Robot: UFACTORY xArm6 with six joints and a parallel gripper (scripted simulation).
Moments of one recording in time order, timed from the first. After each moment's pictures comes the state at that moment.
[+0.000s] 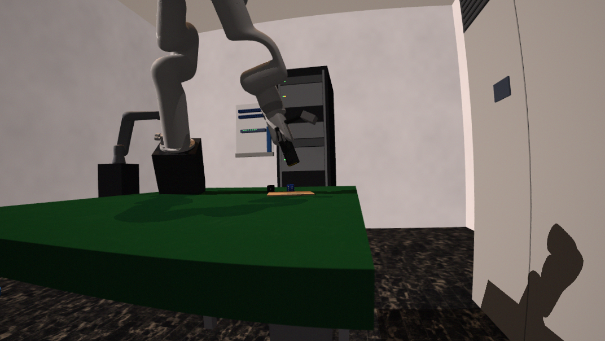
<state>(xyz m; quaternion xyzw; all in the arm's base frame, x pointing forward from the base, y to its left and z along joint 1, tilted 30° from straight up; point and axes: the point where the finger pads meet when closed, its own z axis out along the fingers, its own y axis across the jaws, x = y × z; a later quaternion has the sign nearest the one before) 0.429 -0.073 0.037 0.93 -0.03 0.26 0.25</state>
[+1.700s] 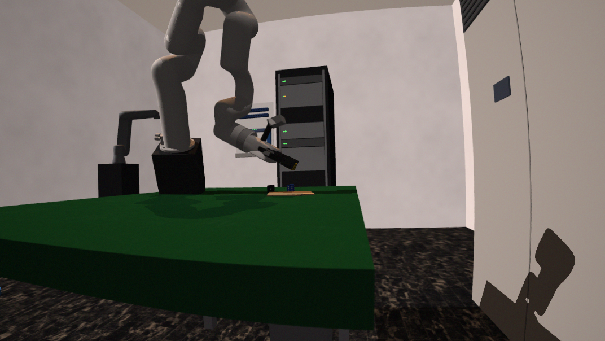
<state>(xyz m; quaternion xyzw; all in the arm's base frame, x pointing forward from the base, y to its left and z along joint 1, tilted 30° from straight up) 0.425 -0.079 0.023 0.78 0.06 0.57 0.24</state>
